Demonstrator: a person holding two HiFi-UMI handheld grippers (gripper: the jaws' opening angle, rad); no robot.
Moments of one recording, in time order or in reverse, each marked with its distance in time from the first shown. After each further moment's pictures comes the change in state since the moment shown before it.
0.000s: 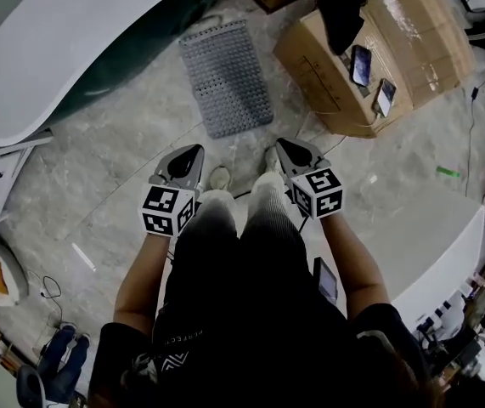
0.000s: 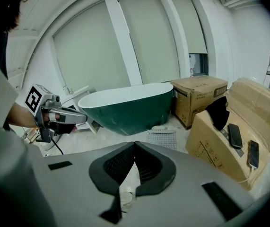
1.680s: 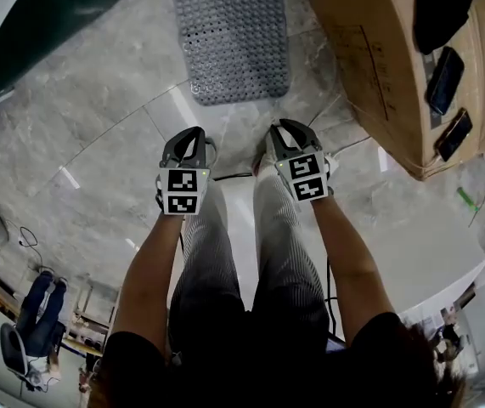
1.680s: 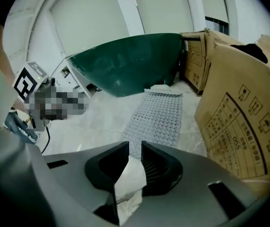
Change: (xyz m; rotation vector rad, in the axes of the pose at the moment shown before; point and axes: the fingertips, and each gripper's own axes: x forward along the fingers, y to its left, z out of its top) left arm 0.244 0.077 -0.246 -0.071 0.292 0.282; right arm 0.232 -0.139 -0.233 -0.117 0.294 0.099
